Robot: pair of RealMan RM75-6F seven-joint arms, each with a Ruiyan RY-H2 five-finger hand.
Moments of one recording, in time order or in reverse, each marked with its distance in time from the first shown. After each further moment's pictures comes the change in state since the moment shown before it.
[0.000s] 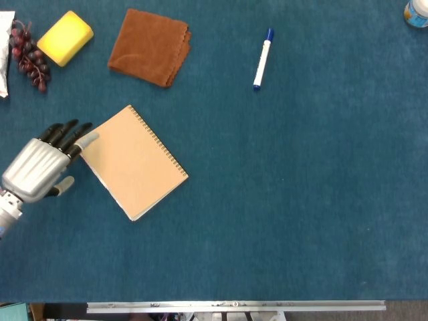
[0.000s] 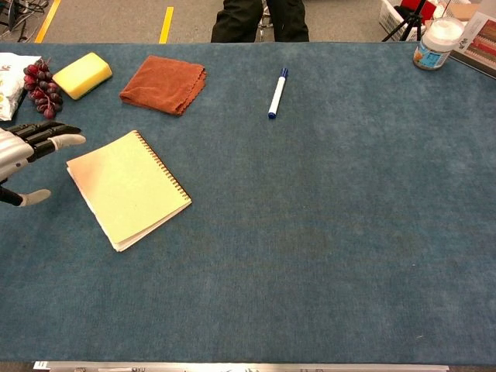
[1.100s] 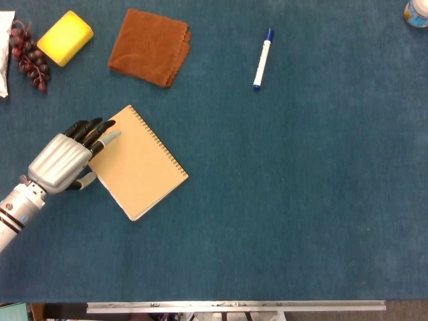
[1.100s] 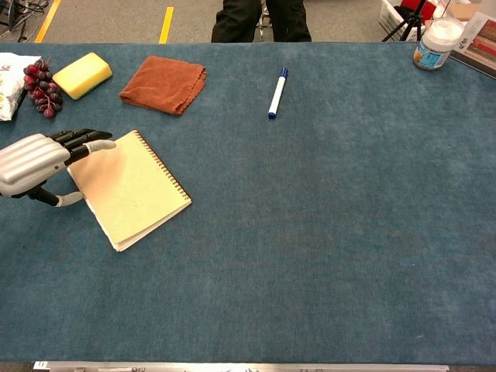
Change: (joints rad) left arm -0.068 -0.176 0.036 0.213 -0.033 0.002 -0.150; right arm -0.025 -0.002 -0.006 0.011 0.024 0.011 0.016
